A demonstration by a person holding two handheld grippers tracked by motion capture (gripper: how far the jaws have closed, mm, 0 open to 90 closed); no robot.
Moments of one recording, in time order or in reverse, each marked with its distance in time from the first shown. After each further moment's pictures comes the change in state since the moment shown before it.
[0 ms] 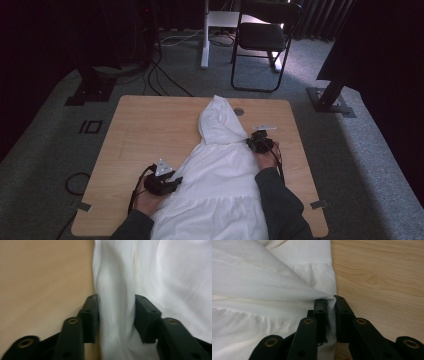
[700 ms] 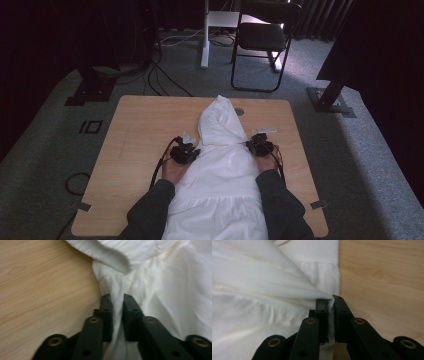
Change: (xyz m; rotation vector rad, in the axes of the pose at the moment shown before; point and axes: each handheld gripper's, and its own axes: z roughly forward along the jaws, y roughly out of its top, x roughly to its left) left arm 0.009 0.062 0.100 0.062 0.013 0.015; right arm 0.006 -0.009 -0.008 -0.002 0.022 -0.019
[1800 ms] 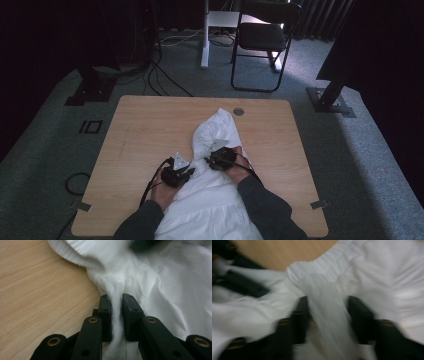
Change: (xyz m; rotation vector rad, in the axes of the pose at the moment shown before) left arm -0.031 -0.053 -0.047 -0.048 -0.014 0.074; right arm 0.141 0.016 -0.015 -0.013 0.234 -0.550
